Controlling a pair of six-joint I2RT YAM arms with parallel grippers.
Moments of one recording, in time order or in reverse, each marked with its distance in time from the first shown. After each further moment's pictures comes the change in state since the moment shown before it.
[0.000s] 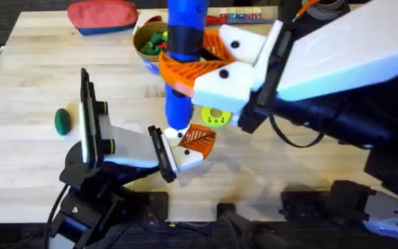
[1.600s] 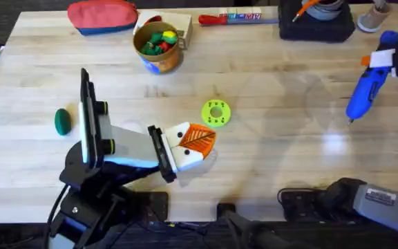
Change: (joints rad) left arm 0.000 0.000 0.000 0.000 0.000 0.000; right arm -1.423 0.464 0.436 -1.109 0.060 -0.449
